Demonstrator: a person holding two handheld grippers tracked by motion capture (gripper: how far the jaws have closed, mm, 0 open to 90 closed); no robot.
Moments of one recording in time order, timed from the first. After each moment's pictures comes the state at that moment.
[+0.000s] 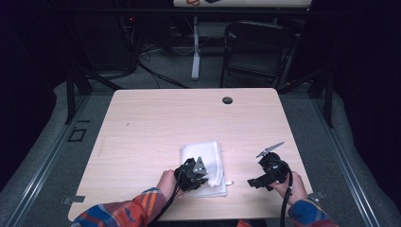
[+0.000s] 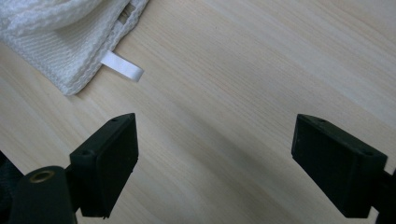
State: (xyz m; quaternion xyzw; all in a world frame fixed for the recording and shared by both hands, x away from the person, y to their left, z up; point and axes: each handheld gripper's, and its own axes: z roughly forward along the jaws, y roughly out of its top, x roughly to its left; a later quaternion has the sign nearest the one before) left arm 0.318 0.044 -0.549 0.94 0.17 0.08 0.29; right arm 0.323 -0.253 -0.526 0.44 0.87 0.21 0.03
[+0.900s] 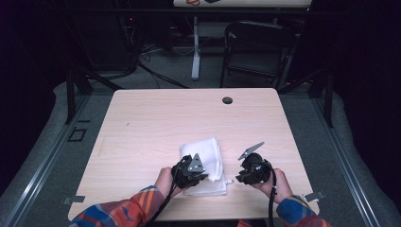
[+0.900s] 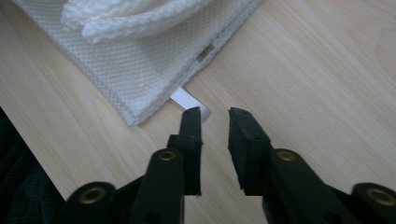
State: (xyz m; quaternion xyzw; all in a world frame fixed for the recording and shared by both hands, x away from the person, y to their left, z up) left arm 0.318 0.052 -0.538 0.93 0.16 0.10 0.33; right arm 0.322 -0.201 -0.521 0.36 0.90 0.23 0.04
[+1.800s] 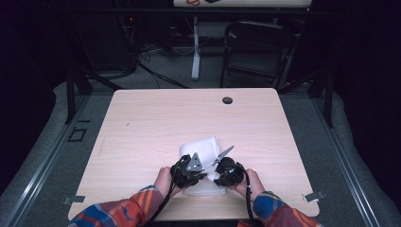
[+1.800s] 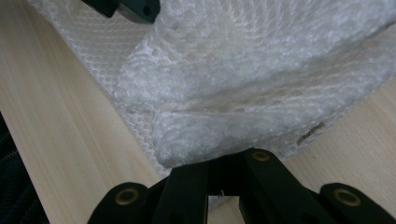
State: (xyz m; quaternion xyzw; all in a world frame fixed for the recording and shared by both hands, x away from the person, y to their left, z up) left arm 0.320 0.055 -0.537 0.93 0.16 0.10 0.33; right arm 0.333 -0.133 -0.557 0.31 0.92 0.24 0.00
